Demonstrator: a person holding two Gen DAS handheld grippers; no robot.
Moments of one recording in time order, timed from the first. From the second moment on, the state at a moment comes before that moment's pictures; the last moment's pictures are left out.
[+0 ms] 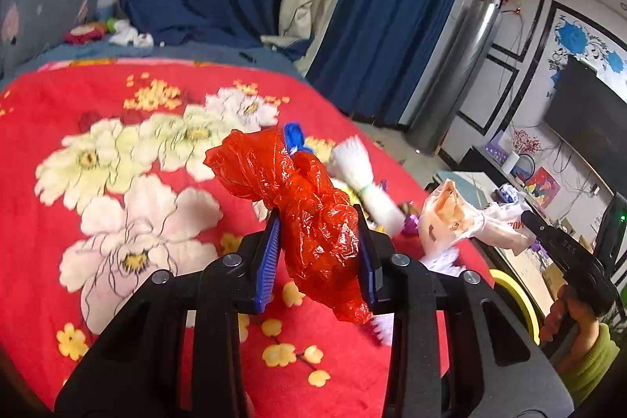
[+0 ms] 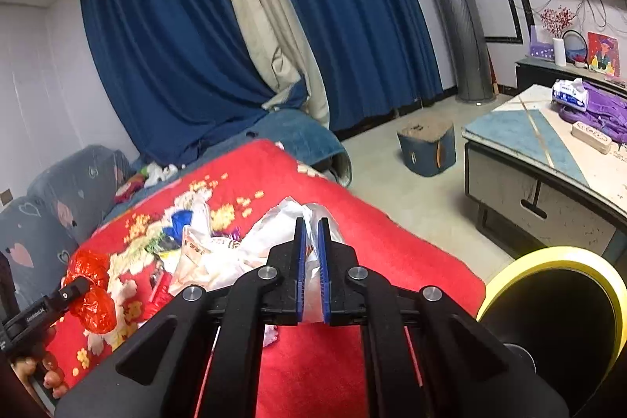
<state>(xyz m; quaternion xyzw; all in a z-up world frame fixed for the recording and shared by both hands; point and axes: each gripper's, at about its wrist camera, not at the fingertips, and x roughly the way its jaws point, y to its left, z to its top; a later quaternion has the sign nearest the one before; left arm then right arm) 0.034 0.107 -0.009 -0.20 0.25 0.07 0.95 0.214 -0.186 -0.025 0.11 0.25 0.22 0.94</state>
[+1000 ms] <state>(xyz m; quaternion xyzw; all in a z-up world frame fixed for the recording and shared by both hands) 0.114 -0.037 0.032 -0.14 0.23 -0.11 0.96 0.190 -0.291 -0.009 0.12 0.21 0.12 0.96</state>
